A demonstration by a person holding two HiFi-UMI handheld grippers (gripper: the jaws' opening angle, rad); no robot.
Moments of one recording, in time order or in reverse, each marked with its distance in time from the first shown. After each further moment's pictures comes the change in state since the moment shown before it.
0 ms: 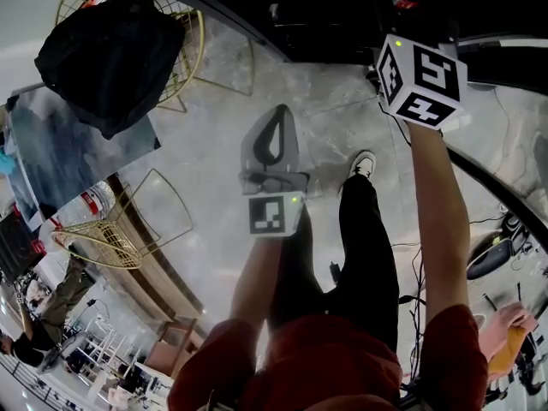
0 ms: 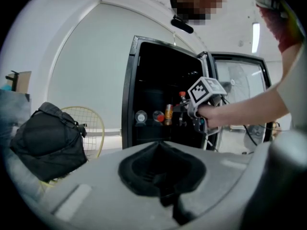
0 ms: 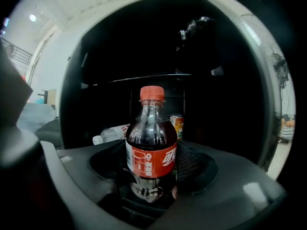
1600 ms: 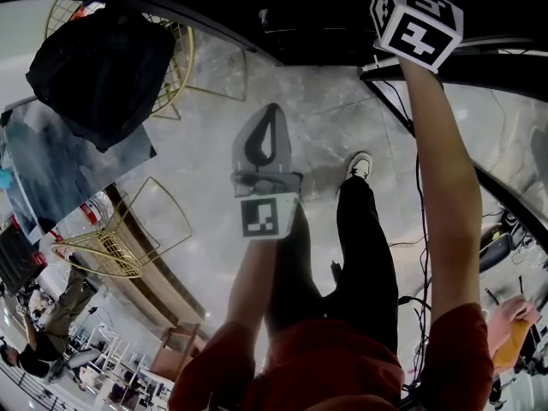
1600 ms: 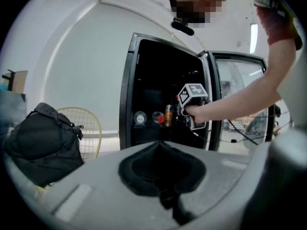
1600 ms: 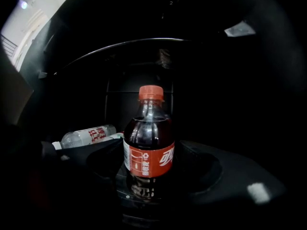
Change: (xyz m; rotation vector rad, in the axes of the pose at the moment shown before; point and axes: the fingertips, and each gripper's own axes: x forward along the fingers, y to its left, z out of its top) left arm 0.017 0.007 0.004 0.024 -0.011 -0.026; right arm 0.069 -0.046 0.012 0.033 0.011 -0.155
